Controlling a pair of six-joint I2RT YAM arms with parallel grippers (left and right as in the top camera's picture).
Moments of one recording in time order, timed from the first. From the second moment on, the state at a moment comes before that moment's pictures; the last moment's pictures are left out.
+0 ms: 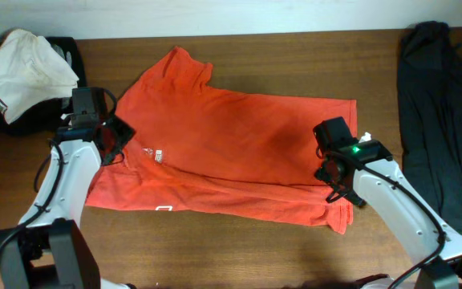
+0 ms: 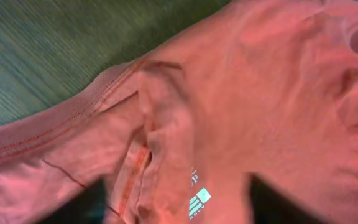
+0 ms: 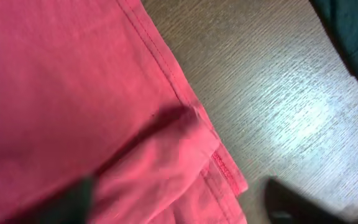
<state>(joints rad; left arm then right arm) 0.09 1.66 1.14 -0.59 -0.04 -0.77 0.24 1.46 0.97 -0.99 0.33 0.97</state>
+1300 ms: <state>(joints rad) -0.04 1.91 1.26 -0.98 0.04 -0.60 0.24 1.46 1.16 -1.13 0.11 0.73</state>
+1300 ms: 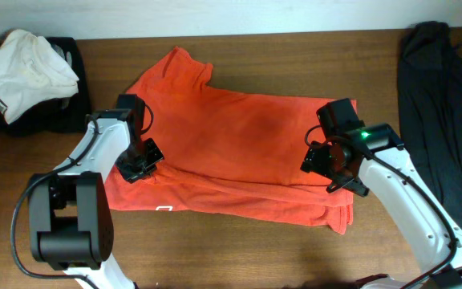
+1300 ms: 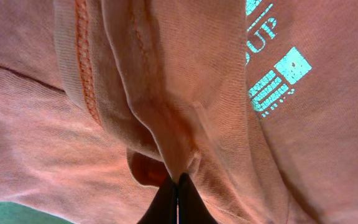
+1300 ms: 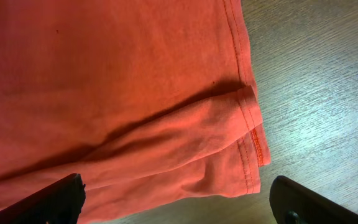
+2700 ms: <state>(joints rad) 0.01 2.07 1.43 -0.84 0.06 -0.59 0.24 1.46 1.16 -1.12 0.11 0.73</state>
